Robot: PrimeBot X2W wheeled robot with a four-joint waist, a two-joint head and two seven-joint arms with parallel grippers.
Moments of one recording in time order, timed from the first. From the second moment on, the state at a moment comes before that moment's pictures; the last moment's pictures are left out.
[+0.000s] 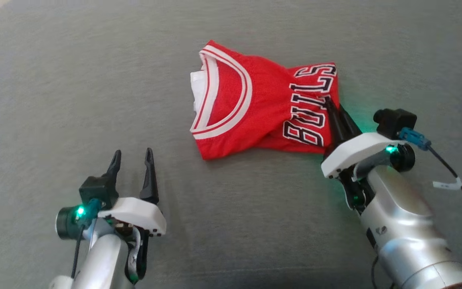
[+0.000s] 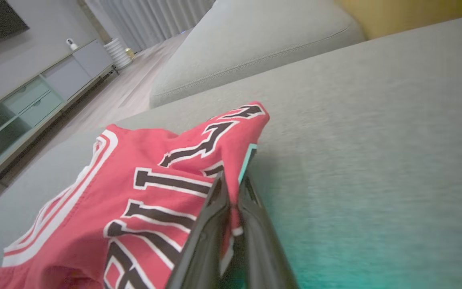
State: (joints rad) left arm -0.20 0.04 -0.25 0.40 -0.21 0.13 -0.25; right arm -0.63 -0.06 0.33 0.94 0.51 0.13 -0.25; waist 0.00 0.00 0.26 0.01
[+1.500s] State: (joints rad) left arm -0.32 0.04 -0.21 0.42 -0.11 0.06 -0.26; right arm -0.99 -0.35 -0.13 0.98 -0.02 0.13 -0.23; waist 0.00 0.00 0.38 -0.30
